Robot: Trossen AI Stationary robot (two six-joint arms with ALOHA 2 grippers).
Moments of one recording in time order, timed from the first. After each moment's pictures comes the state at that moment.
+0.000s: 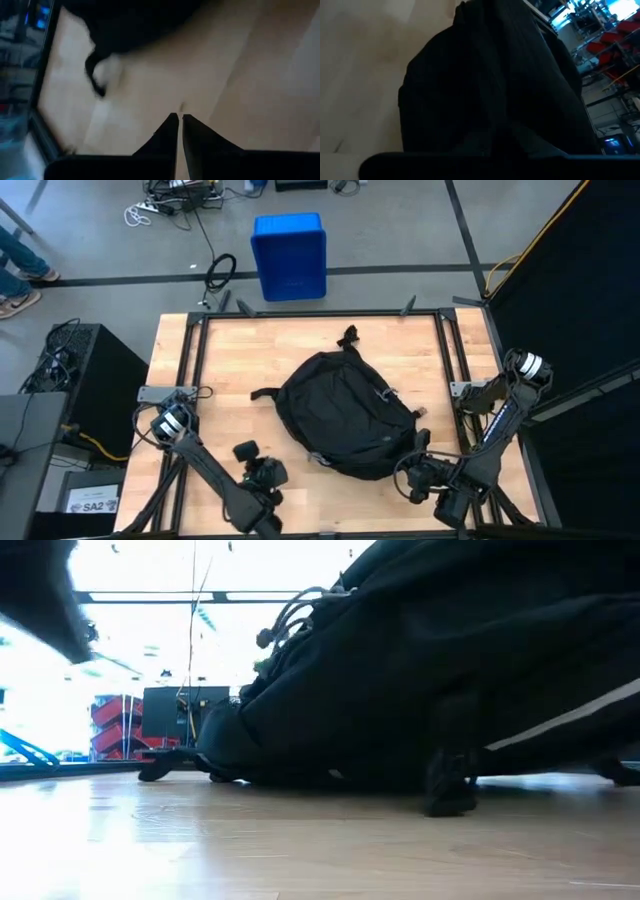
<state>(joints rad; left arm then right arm) -0.81 2.12 1.74 -1.57 -0.62 -1.29 1.03 1.59 1.06 -0.82 1.06 0.64</state>
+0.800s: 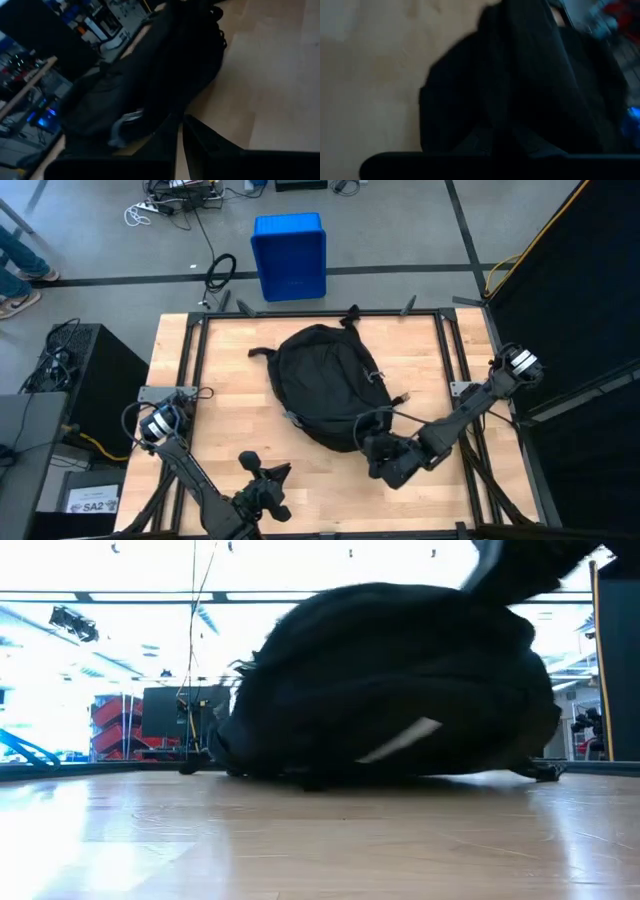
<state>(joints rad) -0.90 2.08 1.75 -1.43 -1.18 -1.28 0.65 1.60 1.06 -0.45 0.84 0.28</state>
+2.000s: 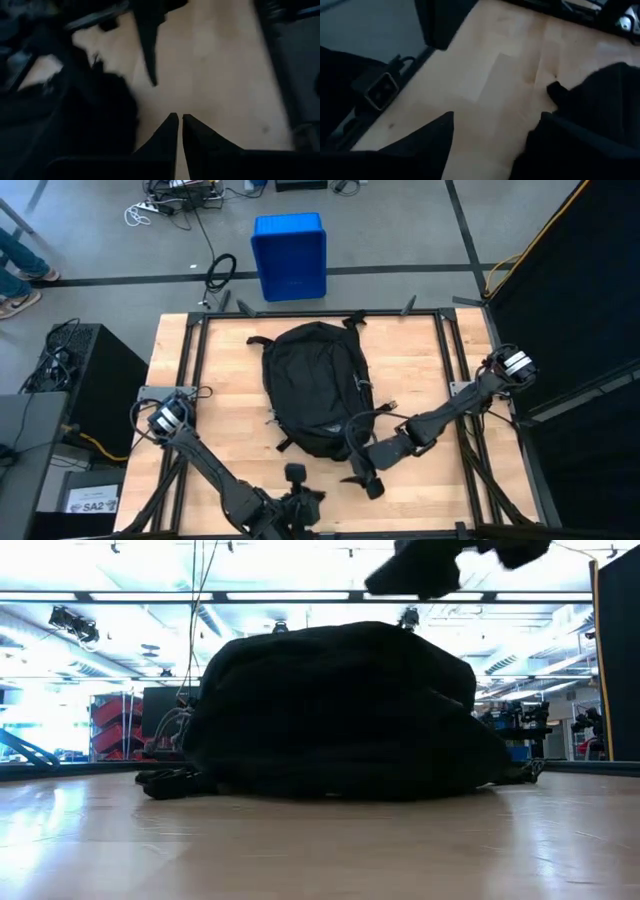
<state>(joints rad) -0.79 2.08 1.73 -0.60 -0.88 -0.43 0.54 1.64 0.96 0.13 0.23 -0.01</state>
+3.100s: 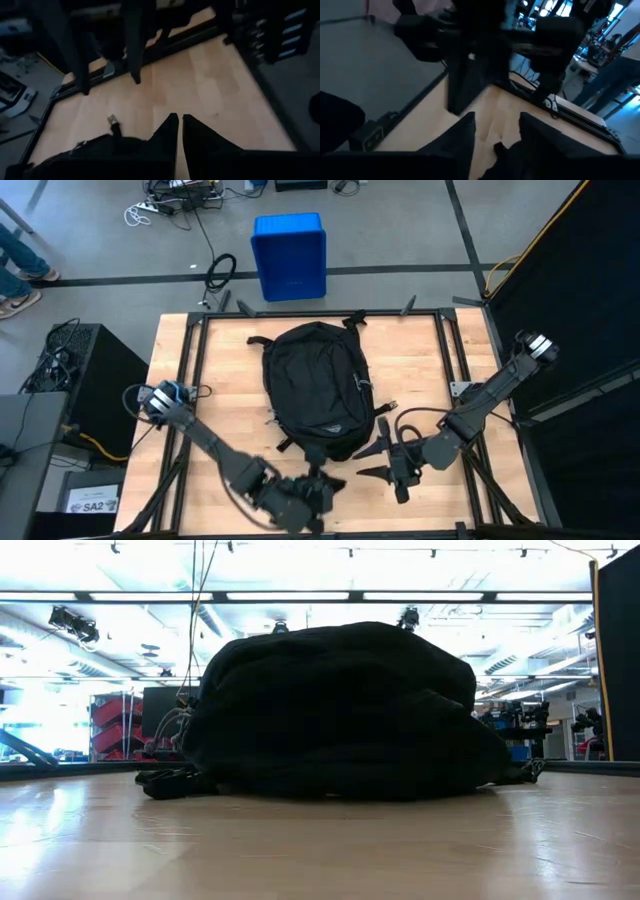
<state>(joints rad) -0.66 1.93 1.73 -0.39 -0.75 0.01 0.71 1.37 0.96 0.14 0.53 -0.25</state>
